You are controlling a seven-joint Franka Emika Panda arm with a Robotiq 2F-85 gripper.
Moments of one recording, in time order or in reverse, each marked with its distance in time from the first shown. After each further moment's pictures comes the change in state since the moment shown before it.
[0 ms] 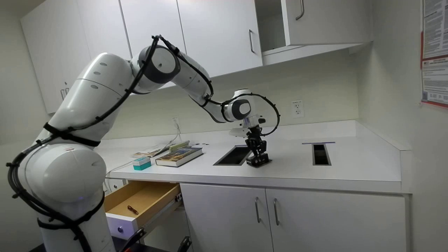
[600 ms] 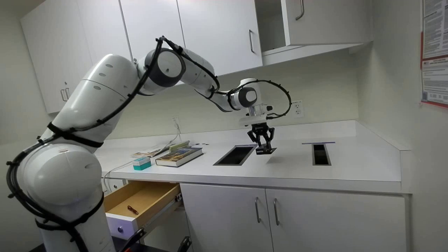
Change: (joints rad) arm -0.089 0.038 0.064 0.204 -0.048 -0.174 -0.506
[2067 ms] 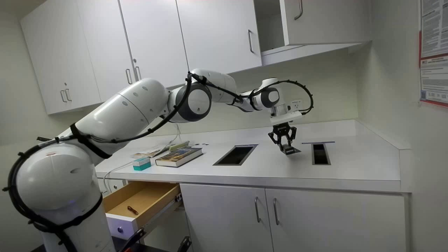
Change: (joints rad) arm -0.167 0.367 0.074 0.604 -0.032 -0.231 -0.596
